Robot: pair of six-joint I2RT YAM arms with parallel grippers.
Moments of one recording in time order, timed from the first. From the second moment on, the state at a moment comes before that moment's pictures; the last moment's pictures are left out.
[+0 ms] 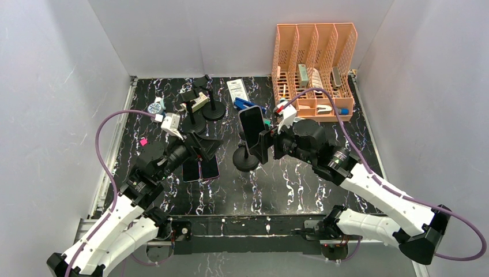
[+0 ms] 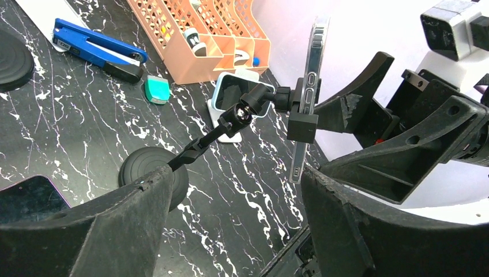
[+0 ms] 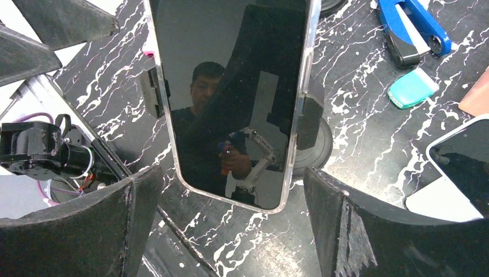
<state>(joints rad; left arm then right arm) -0.60 0.64 0.66 -0.09 0.12 -0.62 0.89 0.98 0.99 -0.39 -0.01 0.32</state>
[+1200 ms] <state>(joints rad) -0.60 0.66 0.65 -0.09 0.12 -0.62 1.02 1.09 1.07 -0.44 0.18 0.25</state>
